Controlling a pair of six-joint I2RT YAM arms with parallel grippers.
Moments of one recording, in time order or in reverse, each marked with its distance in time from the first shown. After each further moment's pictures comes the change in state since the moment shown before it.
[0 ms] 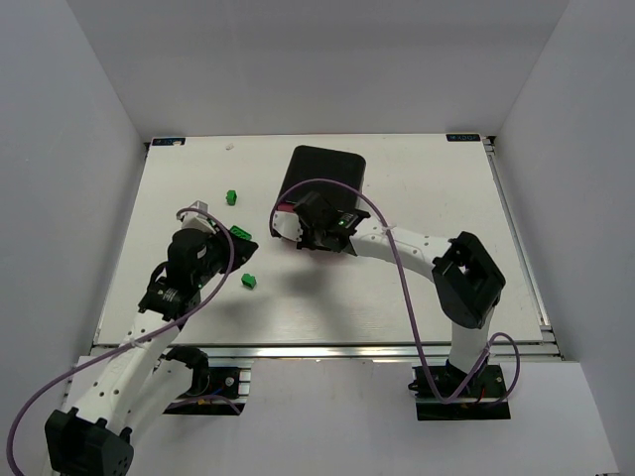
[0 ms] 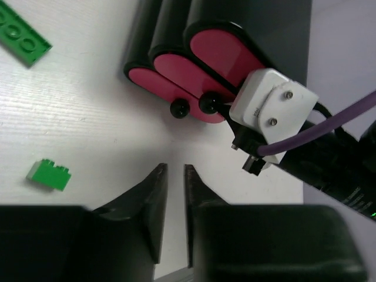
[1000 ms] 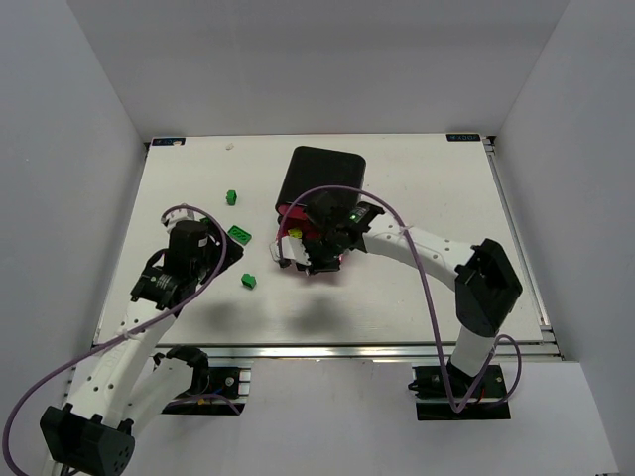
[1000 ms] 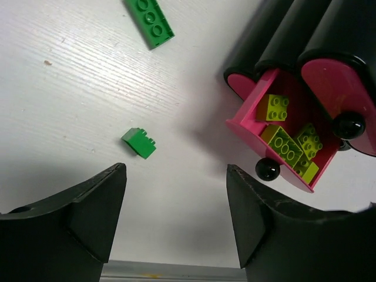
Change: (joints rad) left arm 0.000 0.082 0.174 -0.365 -0.251 -0.008; right arm -0.014 -0.109 0.031 -0.351 -0.688 -0.277
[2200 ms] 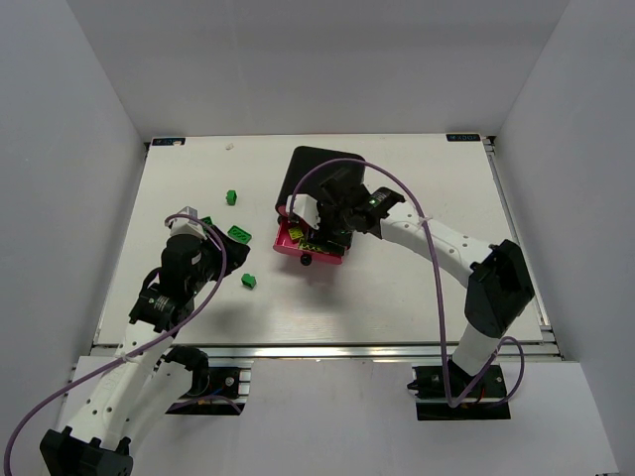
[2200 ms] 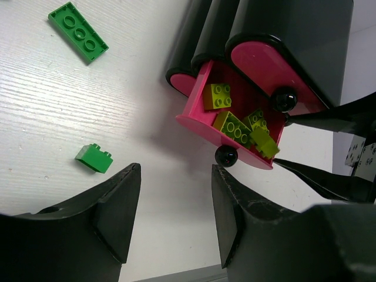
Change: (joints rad) left arm -0.001 -0.157 -0.146 0.218 0.134 0.048; right arm -0.097 -0.035 0.019 0.127 0.278 0.333
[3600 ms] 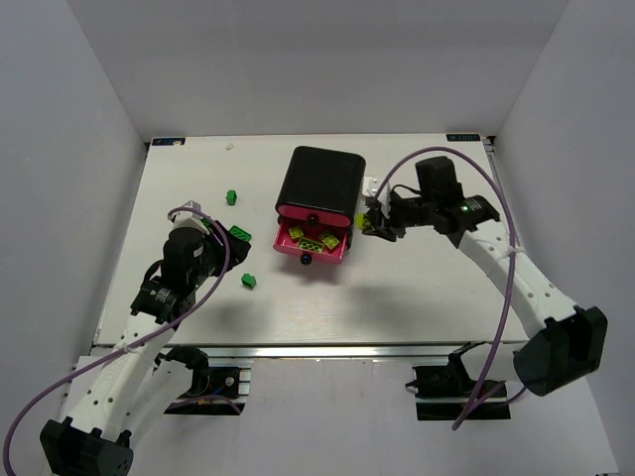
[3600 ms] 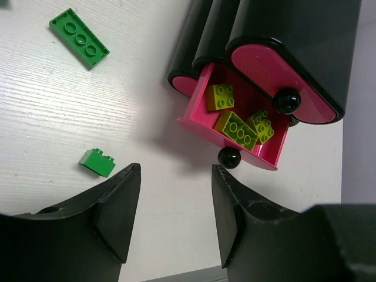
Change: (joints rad) left arm 0.000 0.060 0.043 -0.007 0.001 0.036; right arm -0.394 -0.437 -0.273 0.055 -0.501 -0.187
